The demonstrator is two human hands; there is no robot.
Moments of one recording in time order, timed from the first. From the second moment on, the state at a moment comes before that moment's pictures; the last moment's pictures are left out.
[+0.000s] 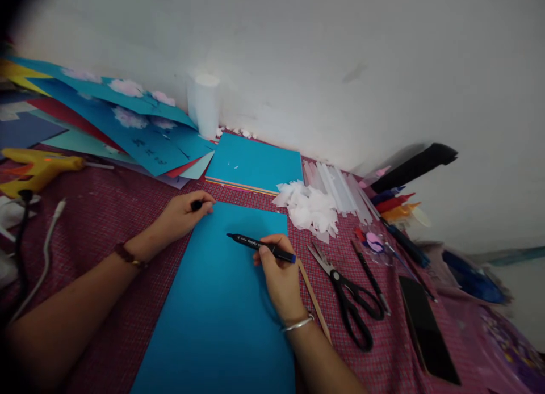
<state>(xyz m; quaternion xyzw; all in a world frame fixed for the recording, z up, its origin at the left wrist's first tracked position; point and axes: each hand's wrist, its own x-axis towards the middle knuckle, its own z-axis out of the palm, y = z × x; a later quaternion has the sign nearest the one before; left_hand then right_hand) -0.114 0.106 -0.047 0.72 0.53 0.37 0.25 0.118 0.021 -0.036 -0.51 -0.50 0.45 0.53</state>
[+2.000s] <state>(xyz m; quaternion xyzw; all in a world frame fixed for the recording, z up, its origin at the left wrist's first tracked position) -0.113 0.105 -0.042 0.71 0.56 0.33 0.26 0.183 -0.034 -0.031 -0.57 -0.48 0.43 0.51</state>
